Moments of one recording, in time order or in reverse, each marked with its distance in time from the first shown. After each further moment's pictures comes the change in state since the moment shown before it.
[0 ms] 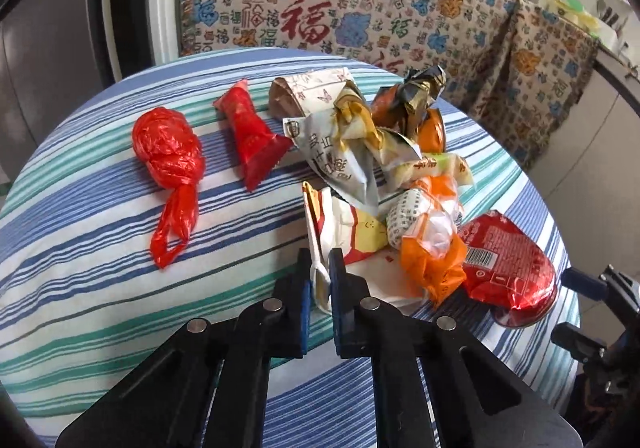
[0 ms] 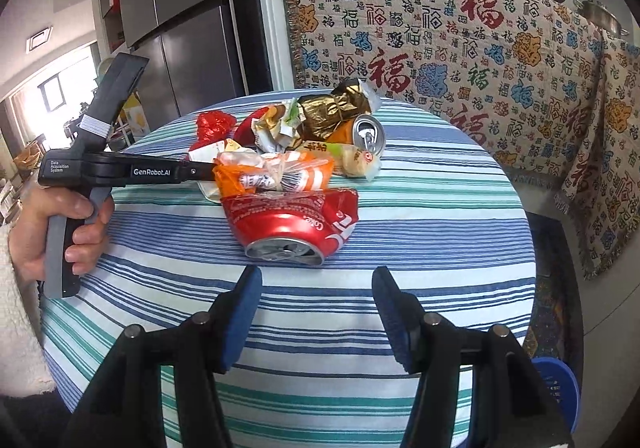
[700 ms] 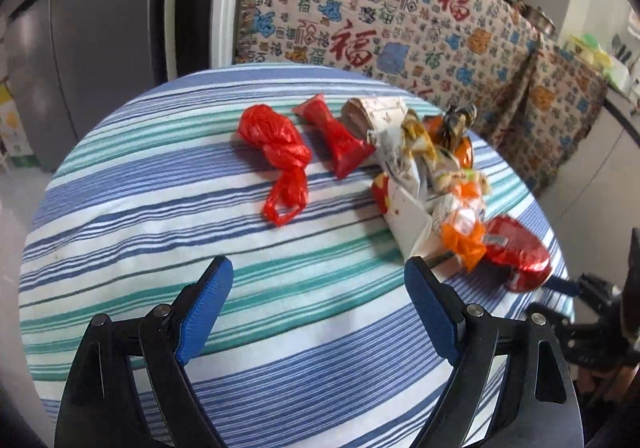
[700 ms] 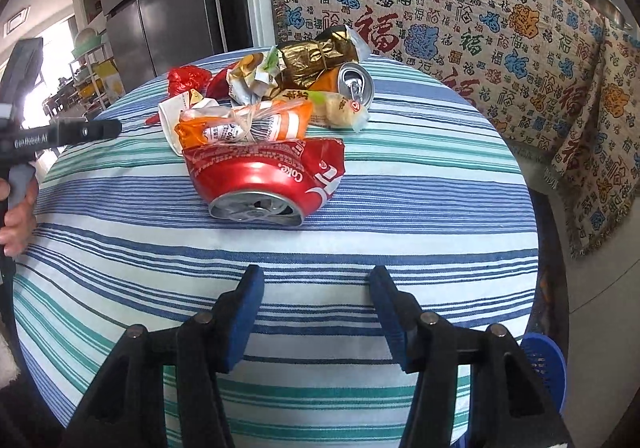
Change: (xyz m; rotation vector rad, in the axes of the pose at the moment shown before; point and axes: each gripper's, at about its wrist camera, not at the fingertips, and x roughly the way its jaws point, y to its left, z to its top) left arm -0.051 0.048 -0.014 -0.119 -0.075 0.020; right arm 0.022 0.001 -0.015 -0.011 0.153 -0.085
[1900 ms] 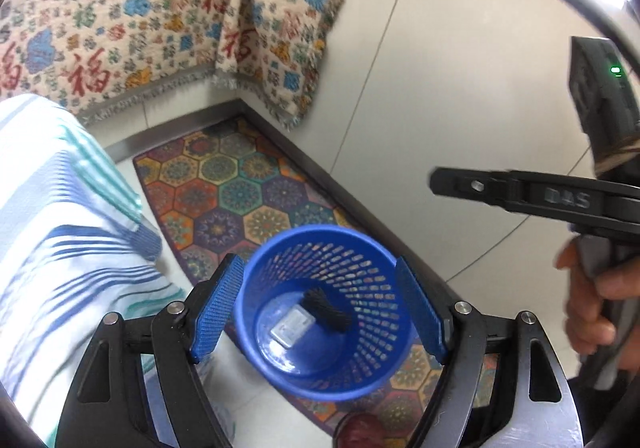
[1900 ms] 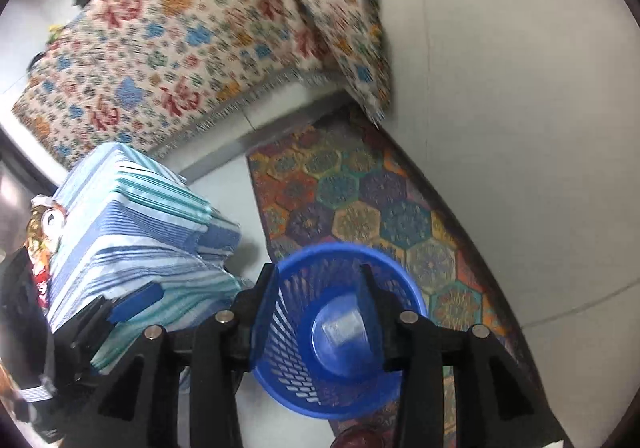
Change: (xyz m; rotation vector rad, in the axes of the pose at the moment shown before) left arm 0.098 -0.449 -0.095 0.446 0.172 -0.473; right arm -0.105 -0.337 -0.132 0.703 0.002 -0.250
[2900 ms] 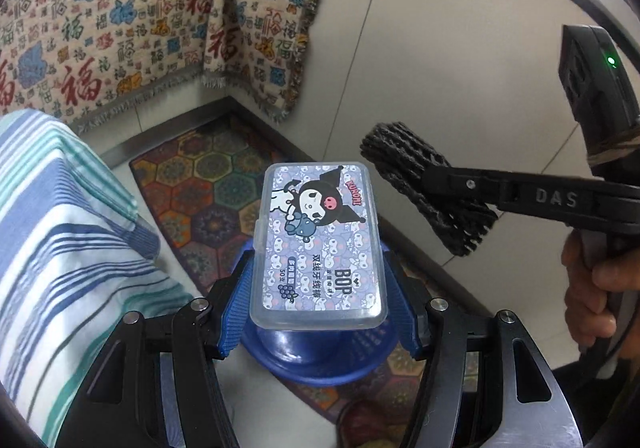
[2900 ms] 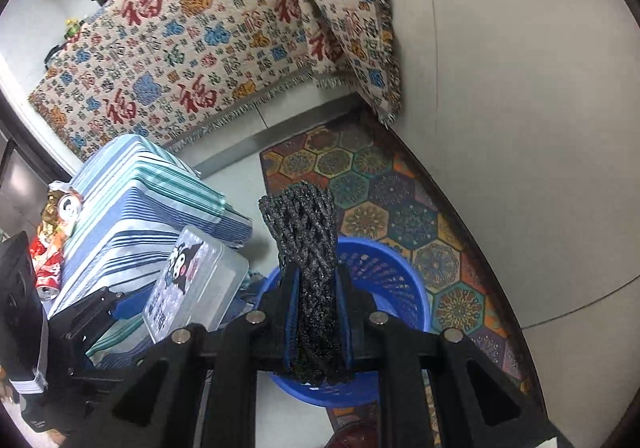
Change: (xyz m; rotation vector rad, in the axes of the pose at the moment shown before) left arm 0.015 -0.022 -0.002 0.046 0.047 0.006; right arm -0.011 -0.010 -0.011 0.005 0.022 0.030
